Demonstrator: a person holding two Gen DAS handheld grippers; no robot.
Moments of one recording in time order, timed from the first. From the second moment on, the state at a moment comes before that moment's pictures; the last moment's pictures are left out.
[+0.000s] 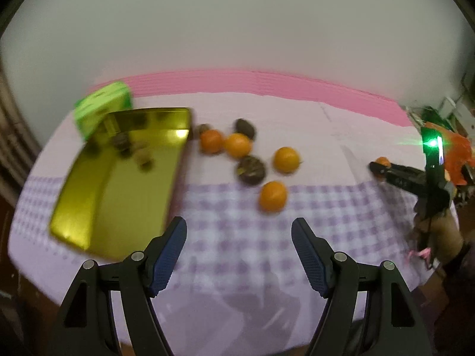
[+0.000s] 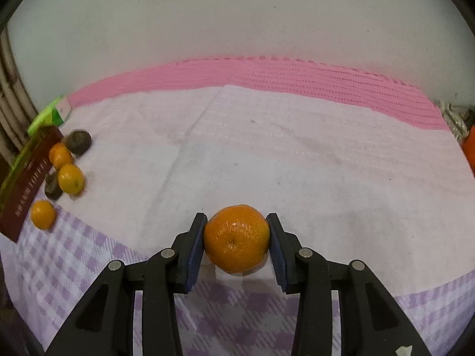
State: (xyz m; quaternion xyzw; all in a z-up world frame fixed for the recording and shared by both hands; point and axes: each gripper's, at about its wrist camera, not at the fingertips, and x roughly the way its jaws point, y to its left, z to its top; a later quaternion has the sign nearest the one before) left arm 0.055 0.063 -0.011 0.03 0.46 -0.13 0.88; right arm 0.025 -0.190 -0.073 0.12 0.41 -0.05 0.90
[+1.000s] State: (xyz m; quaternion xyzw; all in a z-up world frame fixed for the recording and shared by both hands) left arm 0.077 0.035 -0.049 0.01 0.51 -0.12 0.85; right arm 0.021 -0.196 -0.080 0.16 0.39 -0.03 0.91
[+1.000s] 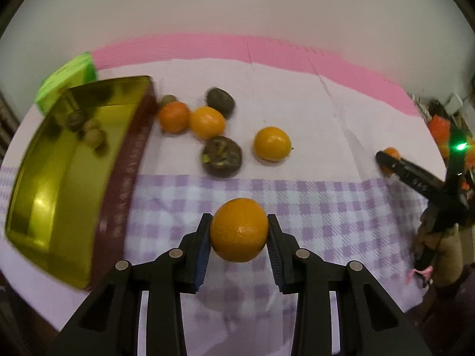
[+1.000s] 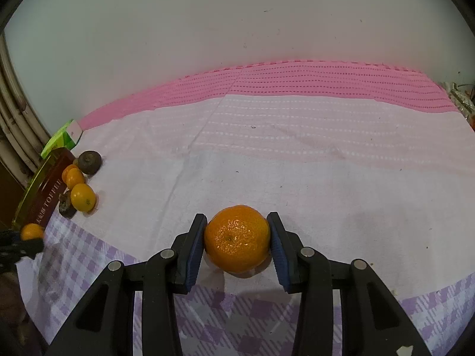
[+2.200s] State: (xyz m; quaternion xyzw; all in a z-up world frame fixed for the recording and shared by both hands) left arm 0.154 0.184 -0.053 0.09 0.49 0.04 0.87; right arm 0.024 -0.181 -0.079 0.12 0.40 -0.07 0.90
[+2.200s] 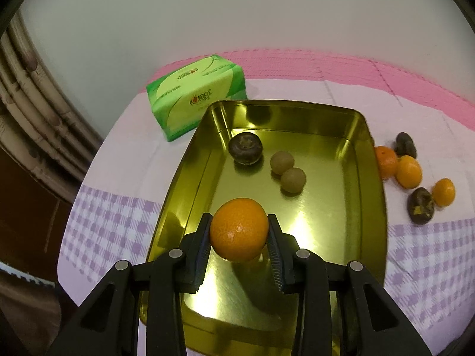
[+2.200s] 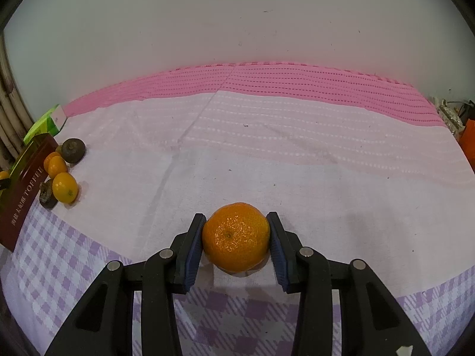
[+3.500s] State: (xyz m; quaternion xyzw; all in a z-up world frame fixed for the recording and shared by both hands) left arm 0.229 0.192 -0.083 0.15 0.53 0.06 0.83; right arm 0.025 -0.179 -0.080 0.11 0.41 -0.07 0.90
